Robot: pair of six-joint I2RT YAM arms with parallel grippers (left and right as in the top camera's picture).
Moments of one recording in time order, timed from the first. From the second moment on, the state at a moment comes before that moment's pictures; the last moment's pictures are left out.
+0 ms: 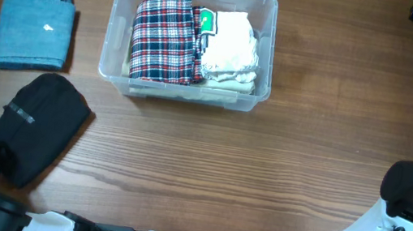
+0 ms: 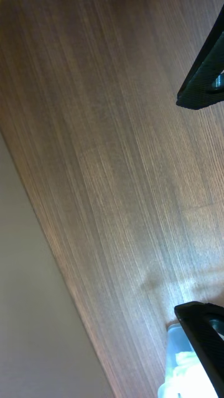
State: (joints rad) left arm 1.25 1.61 0.75 -0.50 0.50 -0.30; right arm -0.31 2.02 2.27 -1.16 -0.10 0.11
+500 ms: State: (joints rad) left arm 1.08 1.54 0.75 -0.53 0.71 -0.33; right arm -0.31 2.02 2.27 -1.16 -0.10 0.11
